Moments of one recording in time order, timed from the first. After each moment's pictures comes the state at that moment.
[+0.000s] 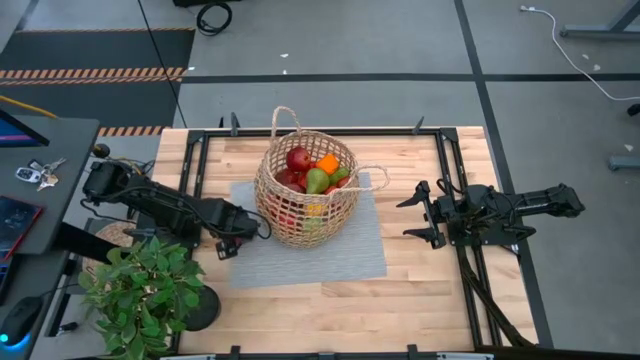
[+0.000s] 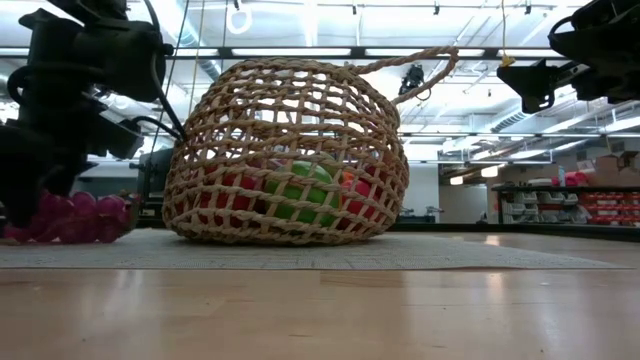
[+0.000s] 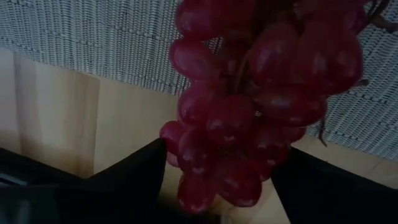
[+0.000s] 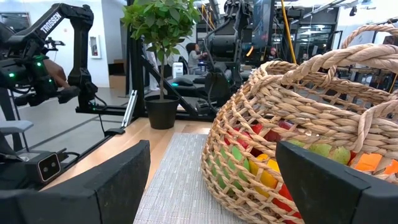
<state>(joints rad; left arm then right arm) -0.19 1.34 0.64 -1.02 -0.10 -0.51 0.08 0.12 0.01 0.19 -0.07 -0.03</state>
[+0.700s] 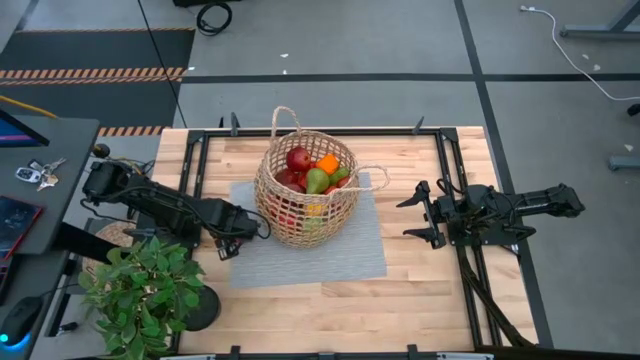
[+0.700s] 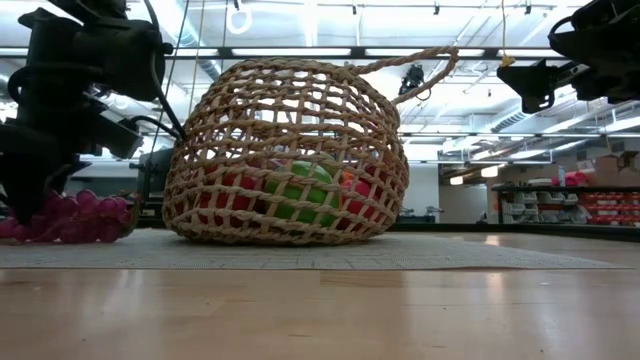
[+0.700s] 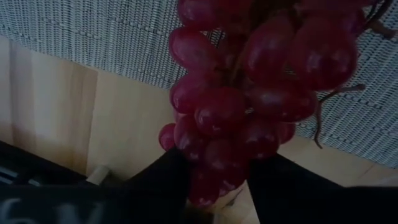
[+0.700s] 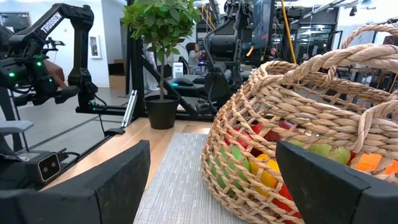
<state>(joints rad) -0.19 1.34 0.64 -1.02 -0.09 -0.57 0.08 0.12 0.01 0.19 -0.07 -0.03</state>
